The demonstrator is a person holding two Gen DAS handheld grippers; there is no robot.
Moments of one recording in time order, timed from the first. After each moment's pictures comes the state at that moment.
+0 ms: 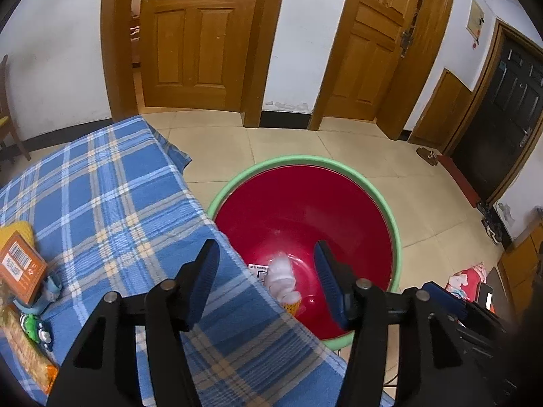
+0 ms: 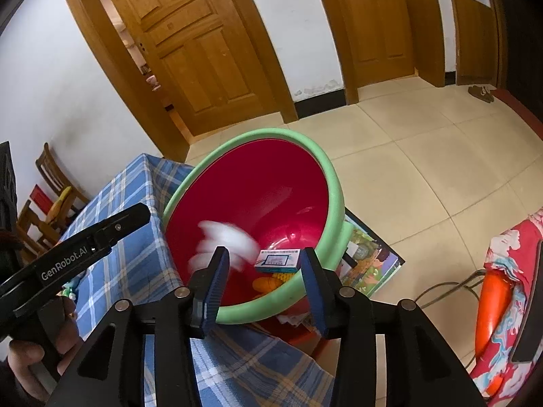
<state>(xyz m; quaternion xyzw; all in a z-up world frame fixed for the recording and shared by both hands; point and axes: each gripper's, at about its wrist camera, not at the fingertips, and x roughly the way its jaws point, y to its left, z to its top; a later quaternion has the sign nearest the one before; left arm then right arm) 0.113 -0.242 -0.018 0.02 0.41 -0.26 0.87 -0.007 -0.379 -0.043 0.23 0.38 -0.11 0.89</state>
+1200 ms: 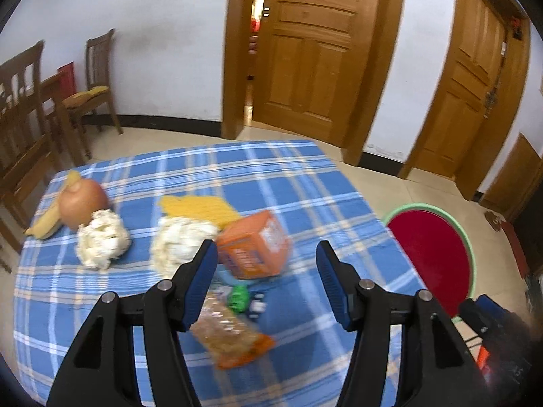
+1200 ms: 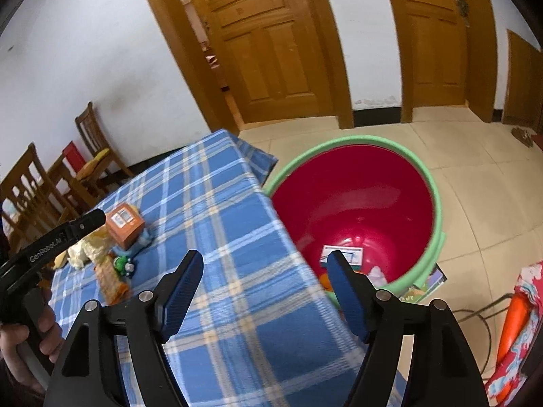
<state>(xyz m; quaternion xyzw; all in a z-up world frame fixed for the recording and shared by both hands) 0.101 -0.050 0.014 -0.04 0.37 -0.06 0.93 0.019 -0.273 -0.011 0.16 0.38 -0.01 0.91</state>
